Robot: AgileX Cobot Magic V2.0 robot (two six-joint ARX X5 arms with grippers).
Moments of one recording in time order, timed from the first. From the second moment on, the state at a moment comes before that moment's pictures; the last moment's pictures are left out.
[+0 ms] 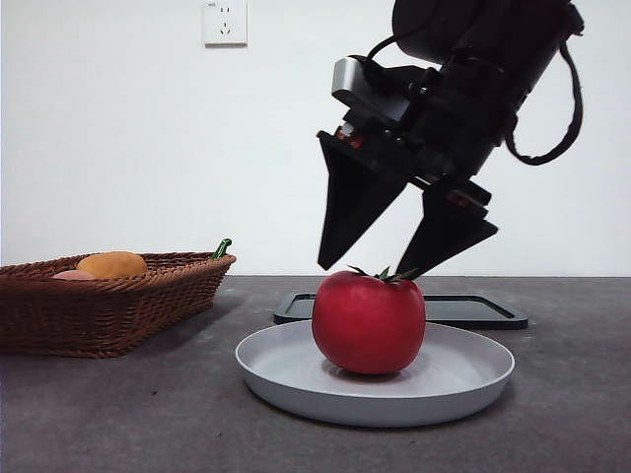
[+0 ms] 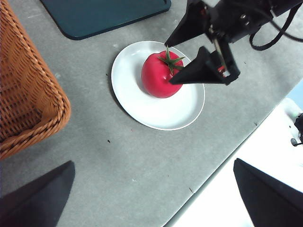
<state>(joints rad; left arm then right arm) -0.27 0.86 1.04 -1.02 0.54 0.12 0.60 1.58 1.05 -0.49 -0.31 -0.03</state>
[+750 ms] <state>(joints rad) -0.27 0.85 1.04 -1.02 0.54 0.13 0.64 1.70 1.06 -0.46 -0.26 -0.03</state>
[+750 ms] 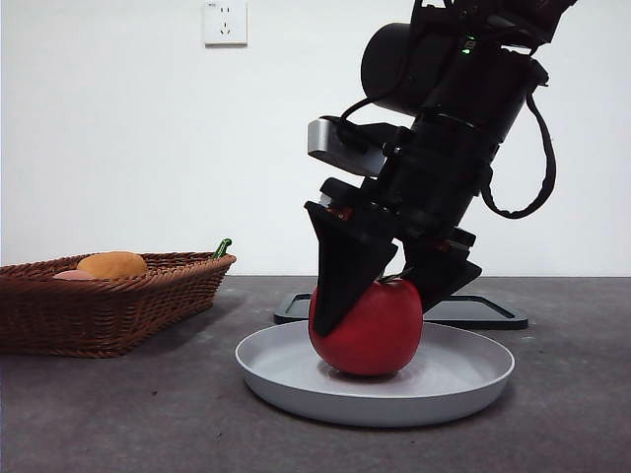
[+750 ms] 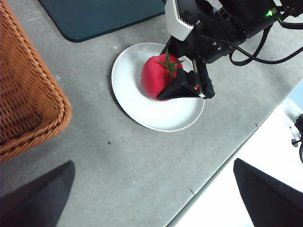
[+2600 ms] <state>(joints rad) -0.27 0.85 1.04 -1.02 0.54 0.13 0.35 2.12 1.61 -0.38 -0.13 -0.05</state>
